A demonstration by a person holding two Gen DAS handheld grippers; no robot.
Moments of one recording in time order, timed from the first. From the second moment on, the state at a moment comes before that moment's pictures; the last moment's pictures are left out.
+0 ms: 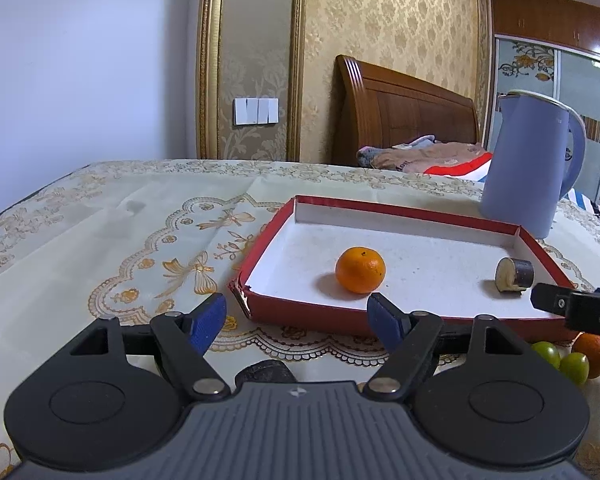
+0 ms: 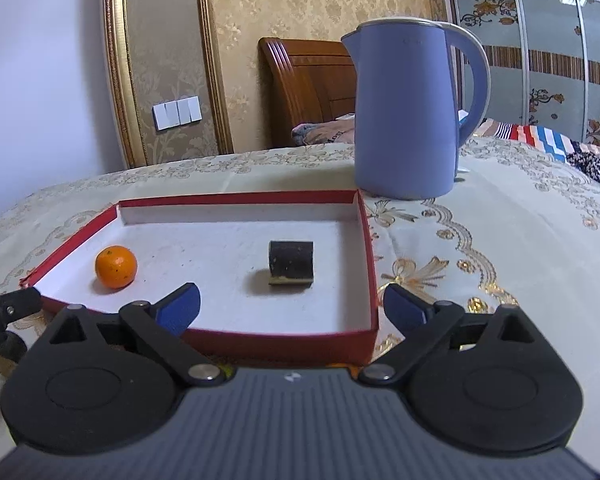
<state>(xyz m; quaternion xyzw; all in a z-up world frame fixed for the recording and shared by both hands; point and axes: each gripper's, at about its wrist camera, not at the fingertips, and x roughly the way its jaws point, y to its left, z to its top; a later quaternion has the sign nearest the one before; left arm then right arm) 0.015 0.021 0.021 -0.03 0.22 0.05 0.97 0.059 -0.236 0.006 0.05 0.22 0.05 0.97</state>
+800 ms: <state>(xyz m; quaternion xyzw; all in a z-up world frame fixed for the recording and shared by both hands) -0.042 0.050 0.009 -0.08 0.26 -0.03 0.96 0.049 -0.238 0.006 0.06 0.23 0.06 0.97</state>
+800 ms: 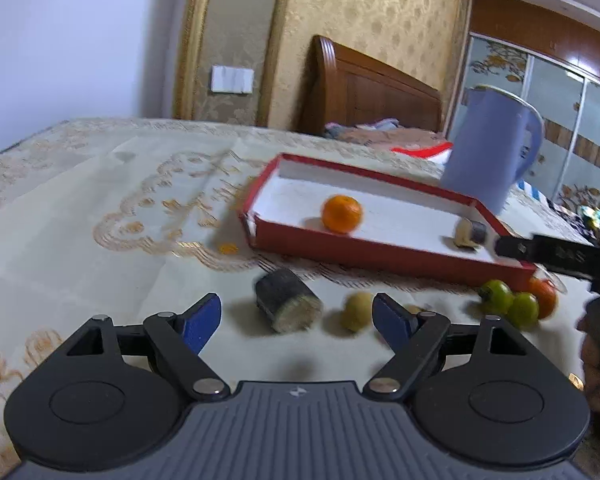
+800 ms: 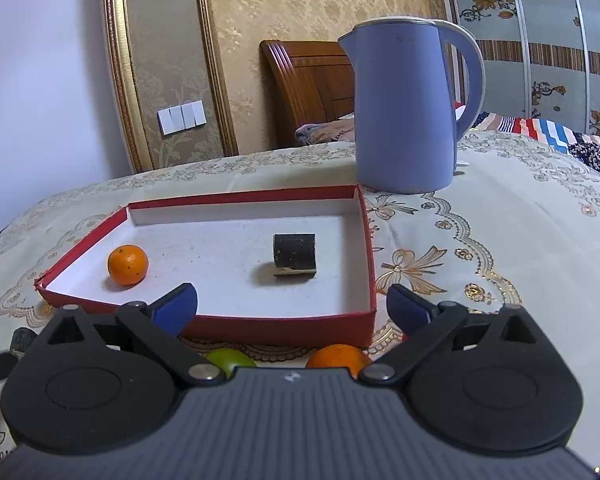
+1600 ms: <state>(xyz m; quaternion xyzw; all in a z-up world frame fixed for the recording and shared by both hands) -0.026 -0.011 -0.005 0.01 0.33 -0.05 0.94 0.052 -0.237 0.003 0.06 0.24 0.05 0.97</state>
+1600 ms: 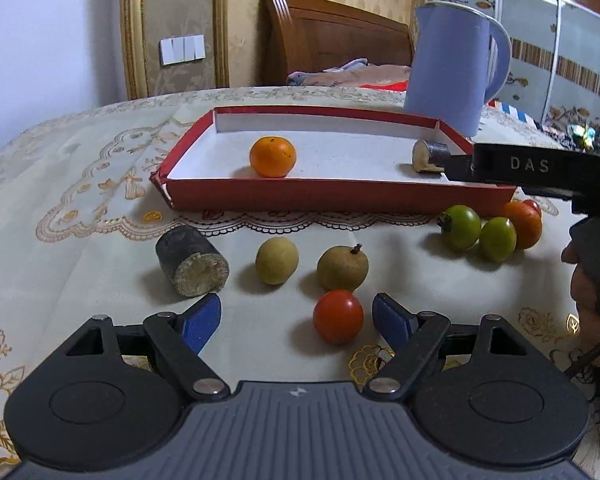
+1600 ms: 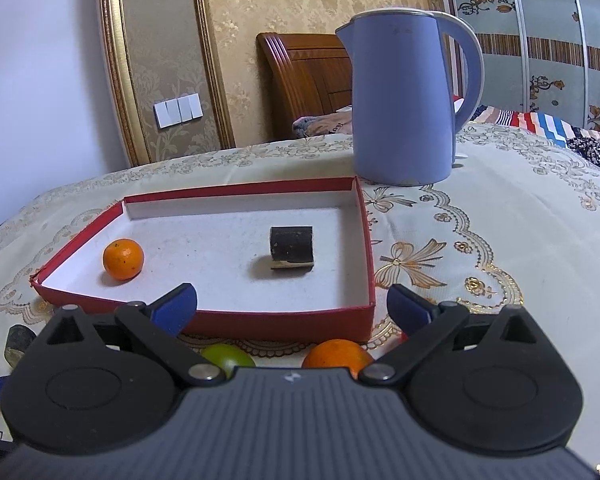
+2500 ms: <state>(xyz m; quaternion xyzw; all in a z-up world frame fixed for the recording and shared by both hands) -0.022 -0.016 -0.007 0.03 0.33 -0.04 0.94 0.004 -0.296 -0.009 0.10 0.27 0.03 0.96</state>
